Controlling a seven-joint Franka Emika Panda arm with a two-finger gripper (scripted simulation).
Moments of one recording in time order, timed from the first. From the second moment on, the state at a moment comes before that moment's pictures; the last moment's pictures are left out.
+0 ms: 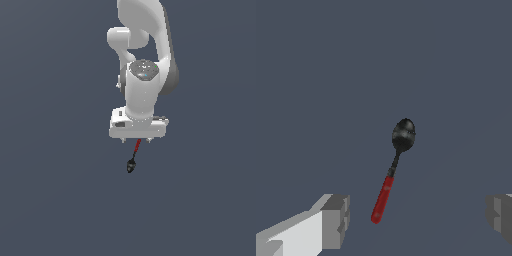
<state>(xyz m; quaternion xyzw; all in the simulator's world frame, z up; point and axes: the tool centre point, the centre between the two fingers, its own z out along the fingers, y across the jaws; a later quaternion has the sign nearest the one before) 0.019 0.032 0.172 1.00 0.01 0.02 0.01</state>
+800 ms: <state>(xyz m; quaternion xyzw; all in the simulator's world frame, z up) -0.004 0.030 0.066 0.99 -0.11 0.00 0.00</state>
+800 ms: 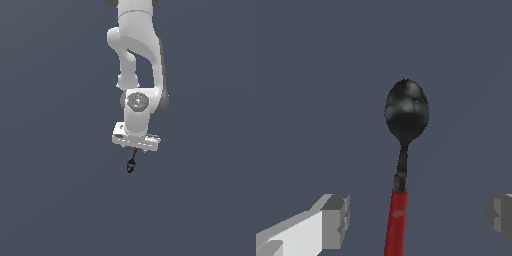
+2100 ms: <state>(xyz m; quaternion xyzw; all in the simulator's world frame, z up) -0.005 0.032 0.011 0.99 -0.12 0.00 0.00</state>
